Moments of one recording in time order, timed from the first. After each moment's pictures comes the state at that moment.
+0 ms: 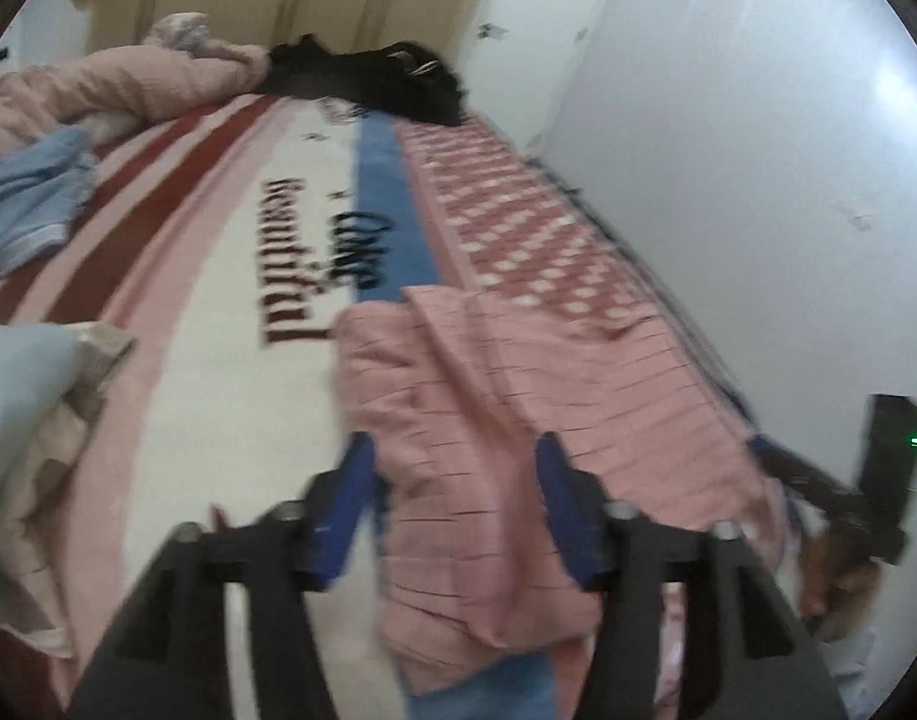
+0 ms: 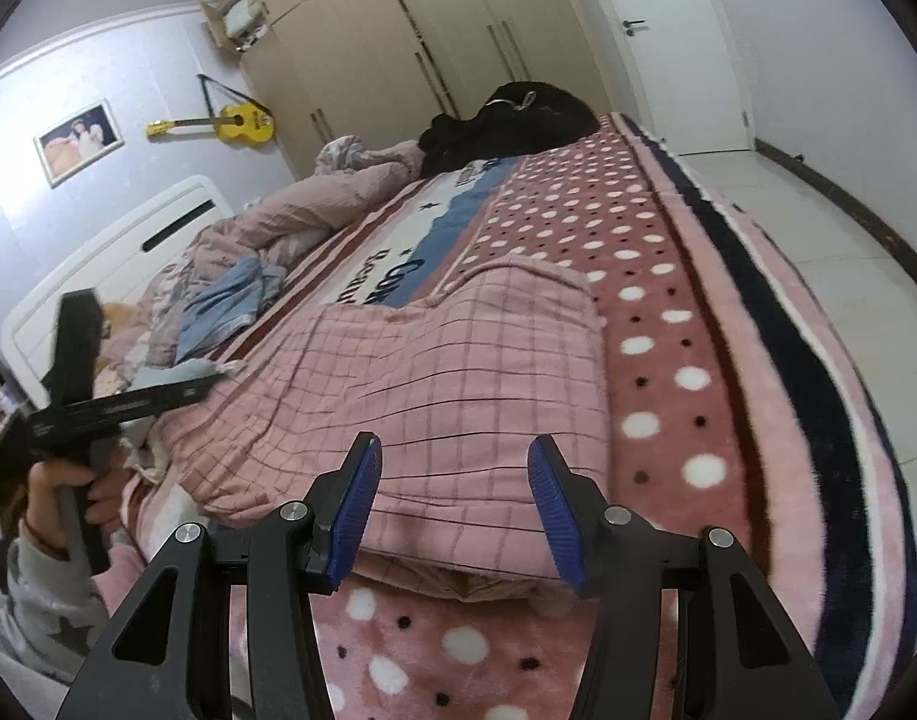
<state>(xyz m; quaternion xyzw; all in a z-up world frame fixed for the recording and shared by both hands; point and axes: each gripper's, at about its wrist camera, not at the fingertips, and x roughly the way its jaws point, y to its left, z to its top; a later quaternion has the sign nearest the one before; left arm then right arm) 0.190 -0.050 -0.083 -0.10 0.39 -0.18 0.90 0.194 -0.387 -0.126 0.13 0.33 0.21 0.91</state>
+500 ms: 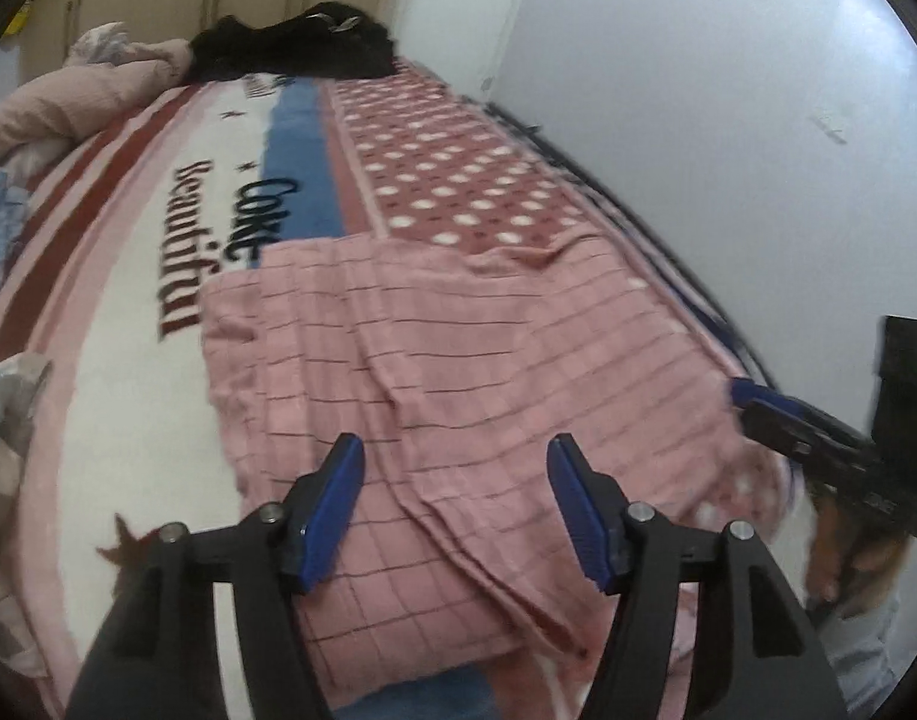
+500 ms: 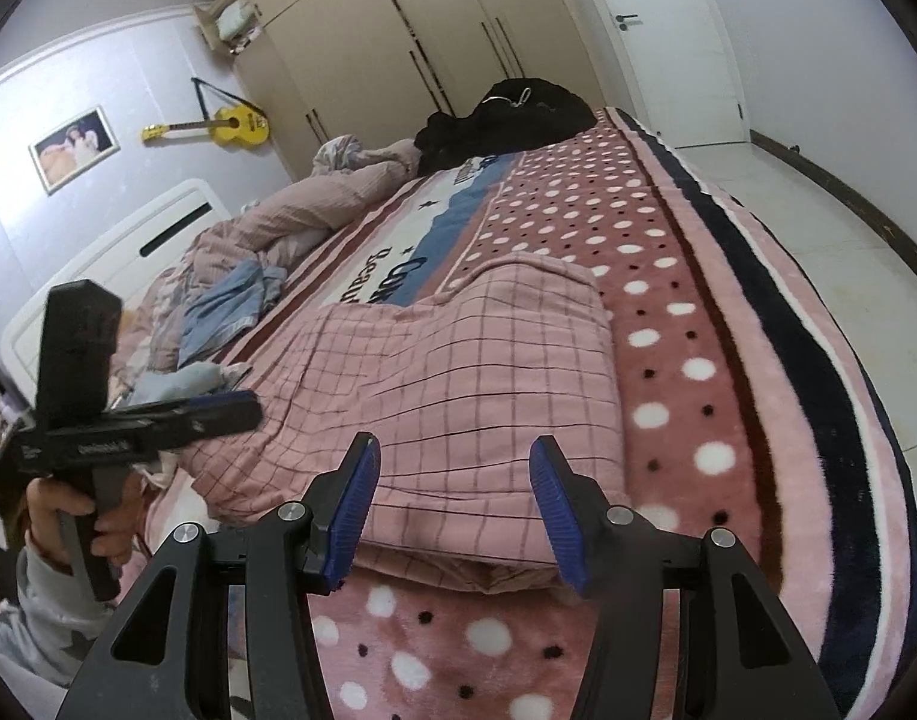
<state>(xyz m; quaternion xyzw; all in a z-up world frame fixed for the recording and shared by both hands) 0.199 -0.120 -0.099 -0.03 0.44 -0.20 0.88 0.191 -0.375 -0.125 0.13 0.33 0.22 0.91</state>
